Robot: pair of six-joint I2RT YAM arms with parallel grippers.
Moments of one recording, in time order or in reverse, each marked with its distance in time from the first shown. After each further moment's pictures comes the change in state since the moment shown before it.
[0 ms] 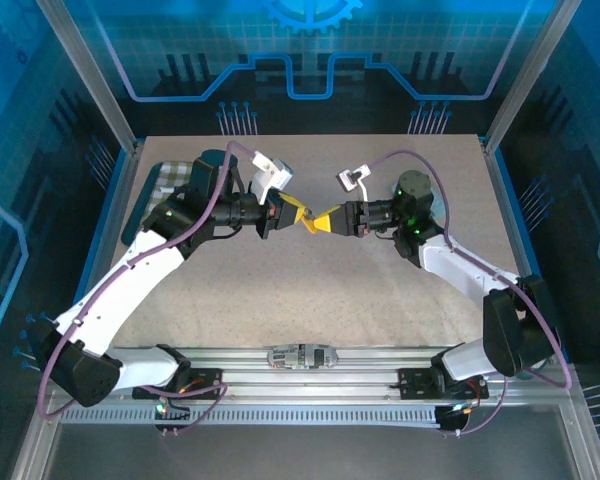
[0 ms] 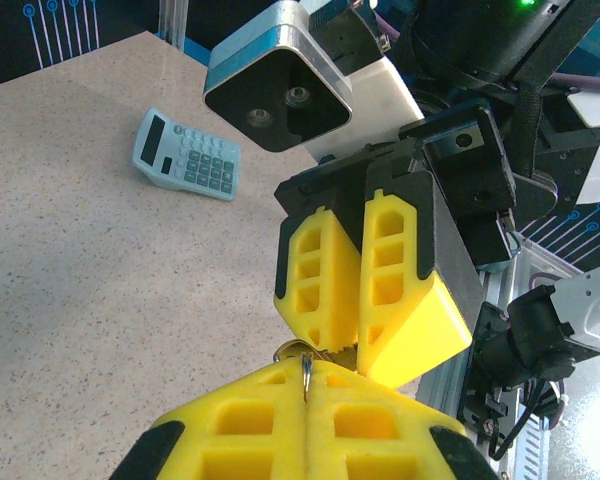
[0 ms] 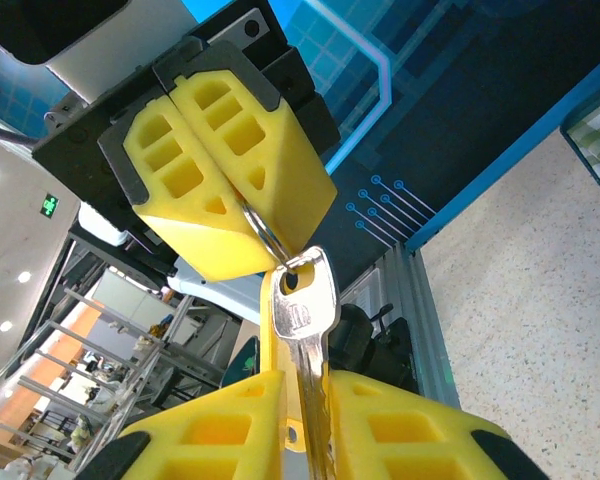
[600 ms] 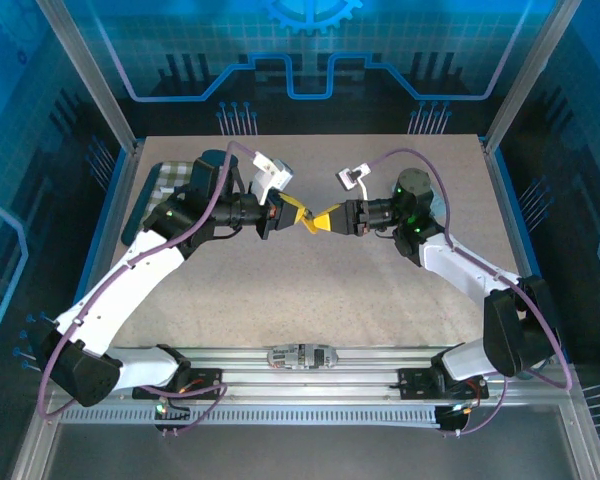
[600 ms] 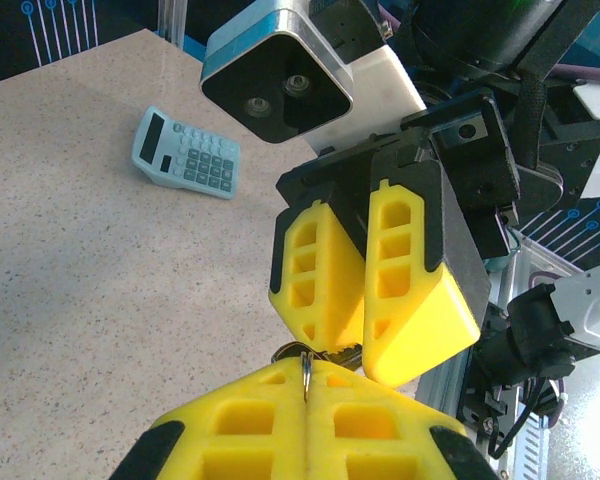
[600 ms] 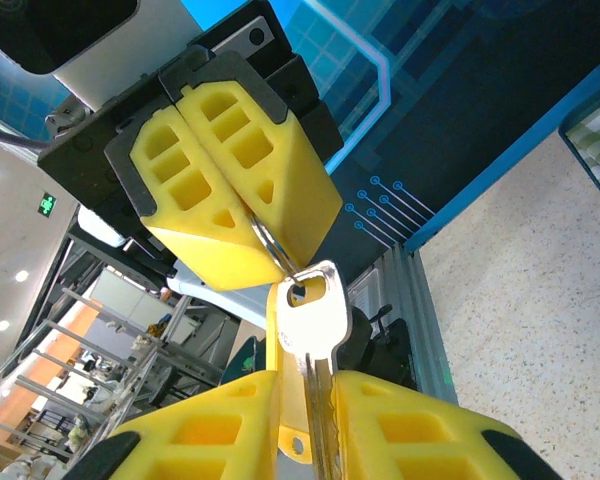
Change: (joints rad) left arm -0.003 0.002 -0.001 -0.003 0.000 0.002; right arm 0.000 -0.002 0.016 -0.032 0.000 -0.016
